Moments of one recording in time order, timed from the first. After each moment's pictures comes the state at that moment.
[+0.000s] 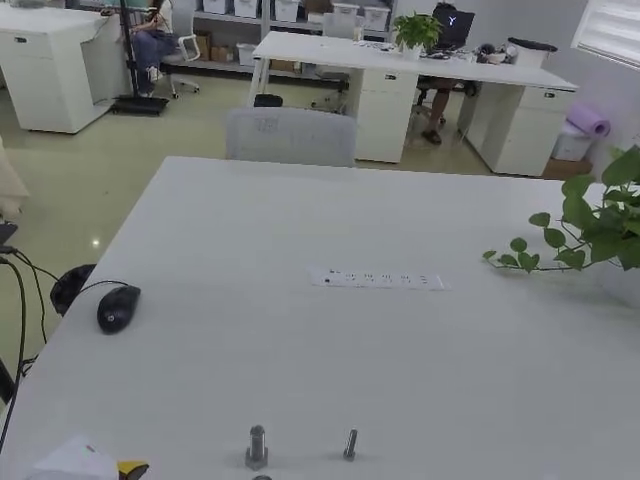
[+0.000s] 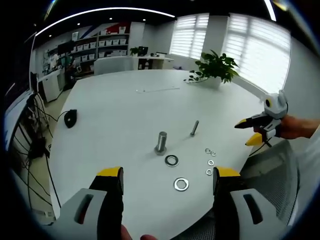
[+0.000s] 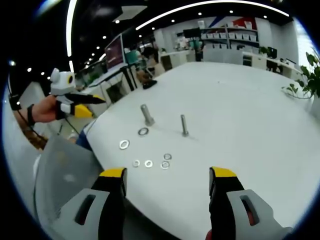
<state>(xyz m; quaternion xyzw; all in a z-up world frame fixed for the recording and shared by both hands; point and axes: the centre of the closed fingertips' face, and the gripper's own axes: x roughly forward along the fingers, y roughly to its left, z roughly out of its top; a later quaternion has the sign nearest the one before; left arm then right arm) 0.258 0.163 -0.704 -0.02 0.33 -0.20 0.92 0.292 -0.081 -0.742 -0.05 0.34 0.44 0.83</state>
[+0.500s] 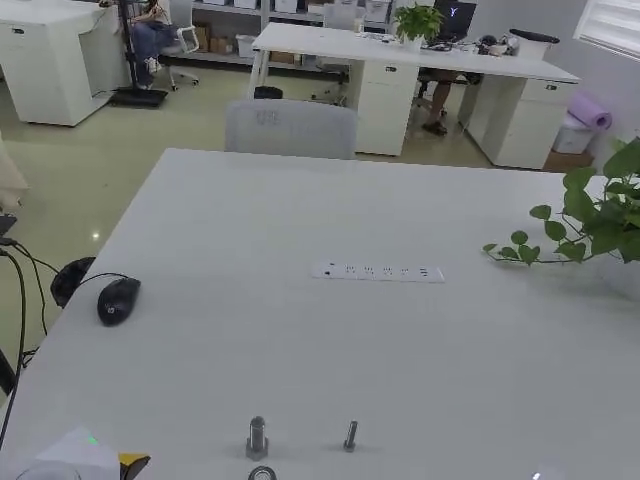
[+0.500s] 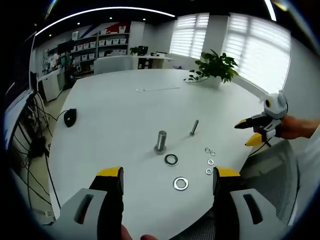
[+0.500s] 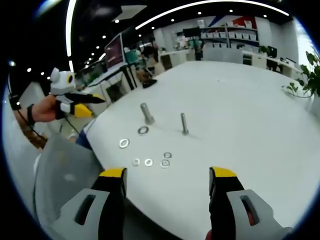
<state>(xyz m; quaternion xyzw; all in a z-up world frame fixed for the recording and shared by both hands) 0.257 0.162 -0.706 -0.02 0.33 -0.20 0.92 0.291 -0.082 -0.744 -0.05 0.35 0.44 0.83</state>
